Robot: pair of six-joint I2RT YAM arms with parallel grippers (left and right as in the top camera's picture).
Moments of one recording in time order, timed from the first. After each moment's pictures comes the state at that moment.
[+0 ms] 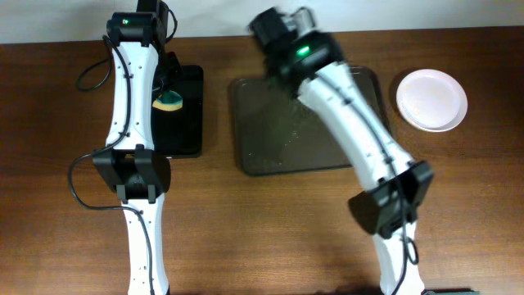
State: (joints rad) left arm -0.06 2.56 2.81 -1.65 -0.12 -0.46; right arm 0.45 2.22 2.42 -1.37 0.80 0.03
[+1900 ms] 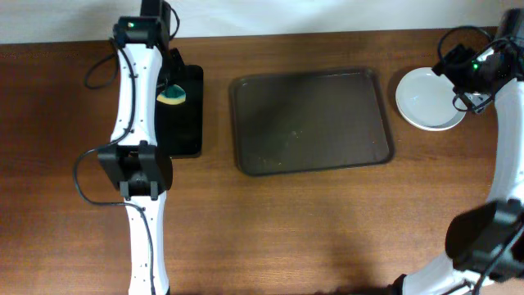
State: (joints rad) left arm -0.06 2.65 2.81 -1.51 -0.12 -0.45; right arm -0.30 1.80 1.87 -1.07 -0.14 0.50
